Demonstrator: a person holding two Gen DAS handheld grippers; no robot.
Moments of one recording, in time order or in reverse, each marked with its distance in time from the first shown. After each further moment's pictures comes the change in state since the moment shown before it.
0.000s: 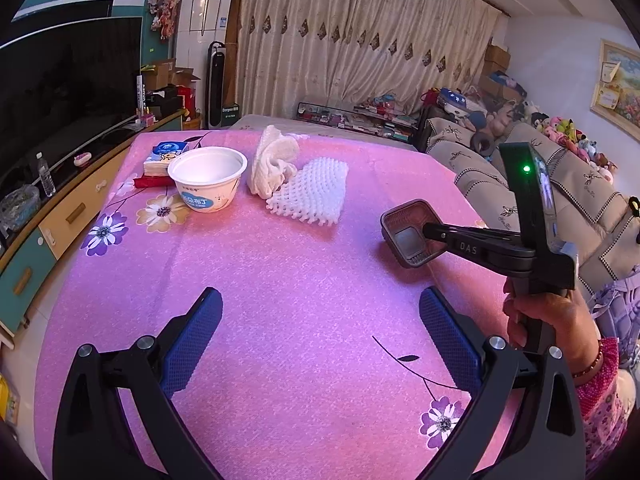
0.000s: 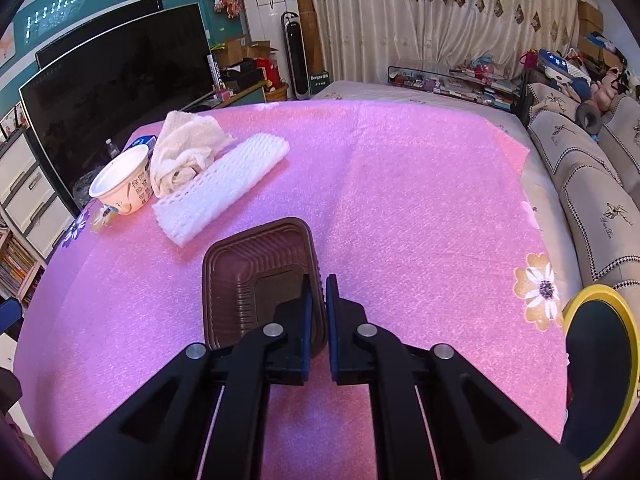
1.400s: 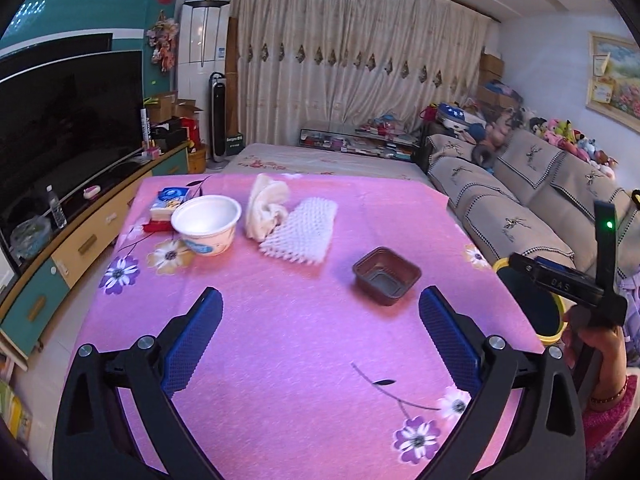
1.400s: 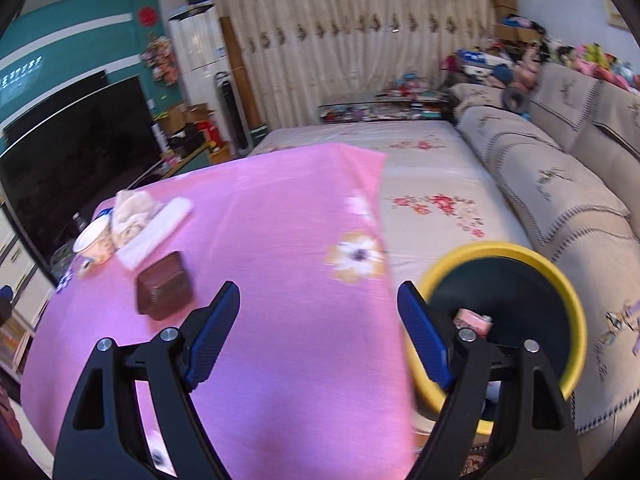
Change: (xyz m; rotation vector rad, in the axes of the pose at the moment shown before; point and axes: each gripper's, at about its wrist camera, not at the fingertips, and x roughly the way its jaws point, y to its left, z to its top) left arm -0.040 -0.016 0.021 0.050 -0.091 0.042; right arm -0.096 -0.097 -0.043 0.182 -0.168 -0.096
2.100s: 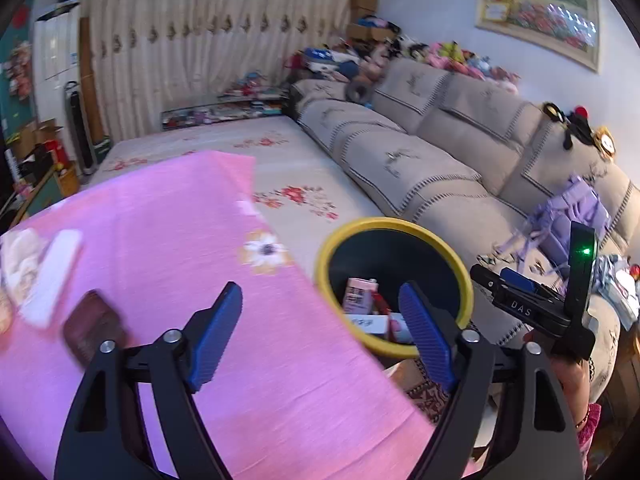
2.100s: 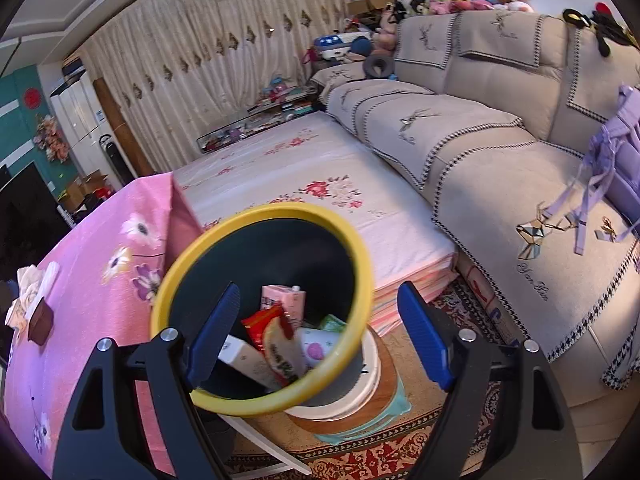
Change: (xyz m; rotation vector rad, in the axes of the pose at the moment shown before) left arm 0.099 -0.255 0.013 0.264 0.147 -0.354; right arm -0.063 -0.215 -0.080 0.359 -0.077 -0.298
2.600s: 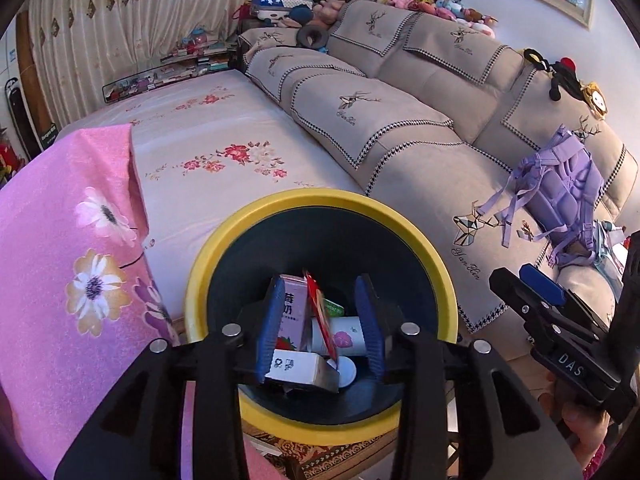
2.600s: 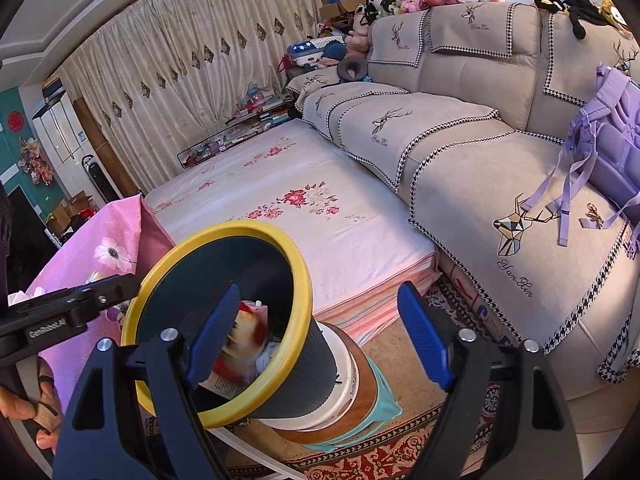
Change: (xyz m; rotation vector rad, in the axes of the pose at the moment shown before) left arm 0.174 -0.113 0.034 0.095 0.207 -0.137; right arm 0.003 -0.052 0.007 0.085 -0.026 -0.056
